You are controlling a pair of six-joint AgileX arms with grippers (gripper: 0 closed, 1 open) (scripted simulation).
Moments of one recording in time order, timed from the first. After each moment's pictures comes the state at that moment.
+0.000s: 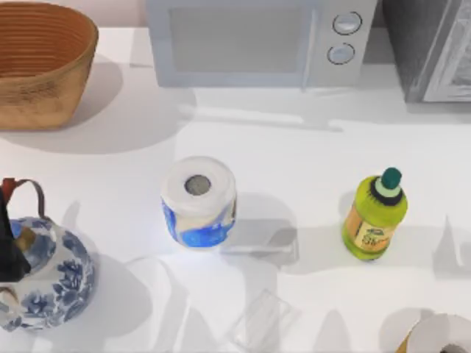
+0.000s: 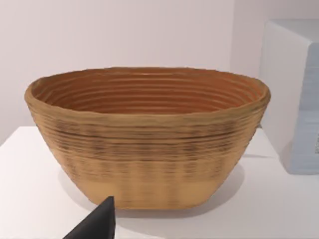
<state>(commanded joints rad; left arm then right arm) 0.00 0.00 0.00 0.00 0.00 0.00 0.00 0.00 0.00 0.00 0.00 0.00</state>
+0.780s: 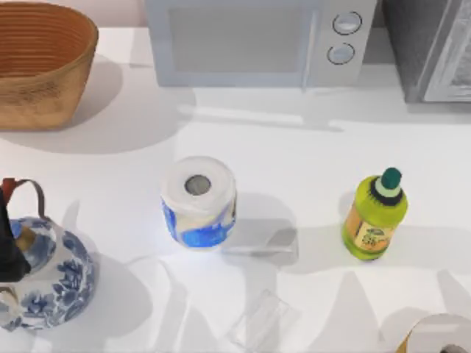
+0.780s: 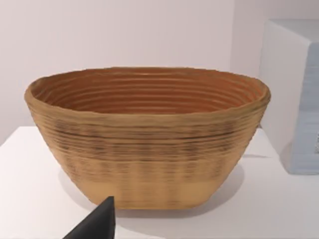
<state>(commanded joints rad) 0.00 0.00 0.00 0.00 0.00 0.00 -0.52 0.76 0.21 0.62 -0.53 0.01</state>
